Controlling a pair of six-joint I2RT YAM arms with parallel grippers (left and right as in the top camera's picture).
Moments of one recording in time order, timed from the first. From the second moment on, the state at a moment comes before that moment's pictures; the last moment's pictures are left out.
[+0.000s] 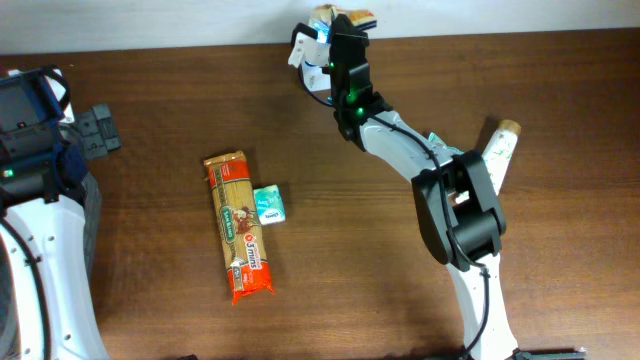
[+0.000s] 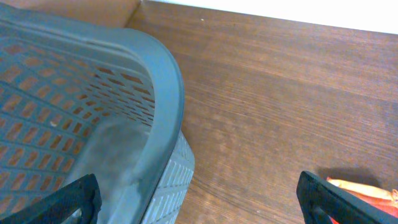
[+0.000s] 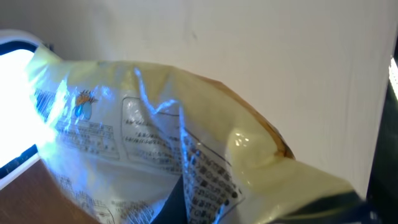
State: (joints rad) left arm 0.28 1.45 1.52 -0.81 -0.23 0.07; right arm 0.42 2.33 1.78 0.47 0.43 -1.29
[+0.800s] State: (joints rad) left arm 0.28 1.45 1.52 -0.81 -0.23 0.07; right arm -0.49 1.96 1.64 -1.08 -0.27 0.04
